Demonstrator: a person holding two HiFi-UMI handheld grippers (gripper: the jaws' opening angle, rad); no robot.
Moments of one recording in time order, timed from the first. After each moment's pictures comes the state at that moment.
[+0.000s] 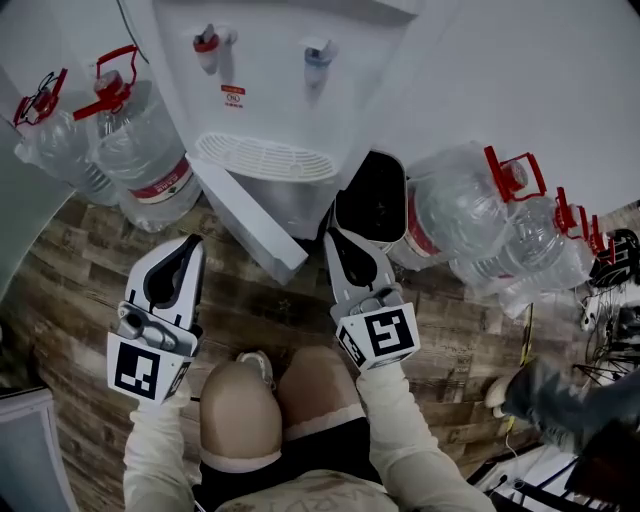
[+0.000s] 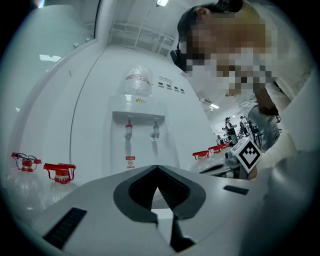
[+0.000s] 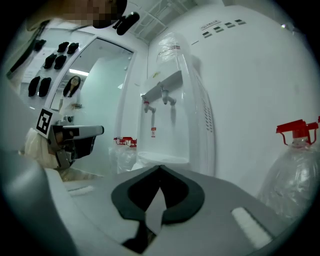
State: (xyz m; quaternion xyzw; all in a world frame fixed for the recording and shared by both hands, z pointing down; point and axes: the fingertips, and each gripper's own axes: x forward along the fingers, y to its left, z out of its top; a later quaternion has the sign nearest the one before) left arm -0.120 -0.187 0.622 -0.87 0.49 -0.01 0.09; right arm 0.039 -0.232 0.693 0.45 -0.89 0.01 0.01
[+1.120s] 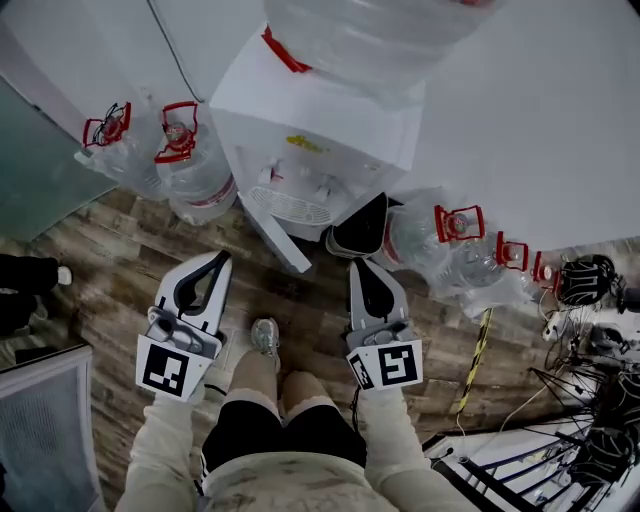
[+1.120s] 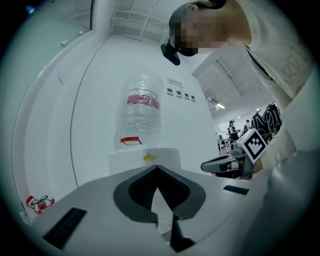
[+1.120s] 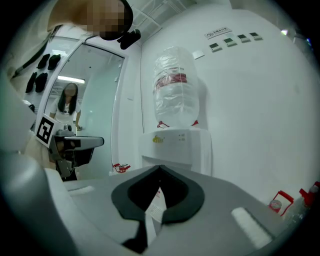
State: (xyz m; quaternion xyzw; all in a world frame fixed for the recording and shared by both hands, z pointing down) left arm -0.136 -0.174 0.350 -0.86 0.50 -0.04 0.00; right arm 0.041 -0.199 0.392 0.48 -0.88 0.05 0.02
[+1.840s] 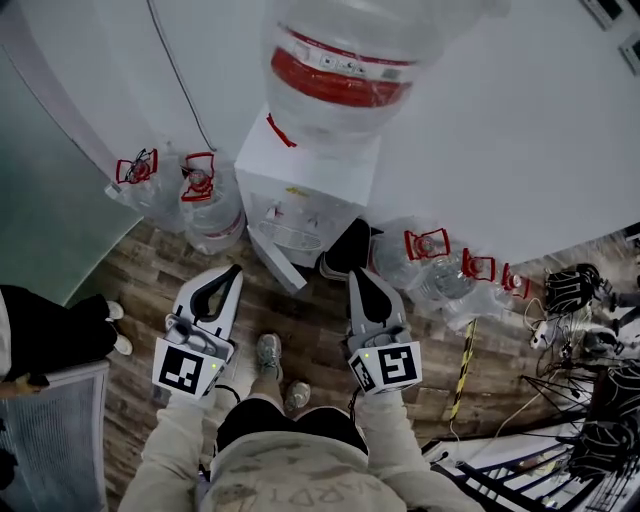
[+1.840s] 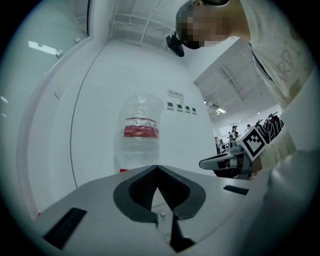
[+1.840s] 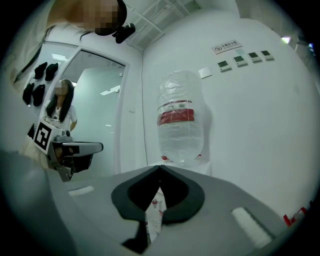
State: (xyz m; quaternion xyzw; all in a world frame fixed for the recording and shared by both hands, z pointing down) left arm -0.127 -0.138 0.191 -0.87 0.49 -0.01 0.02; right arm 0.044 -0.167 0.224 0.48 -0.88 0.04 0.01
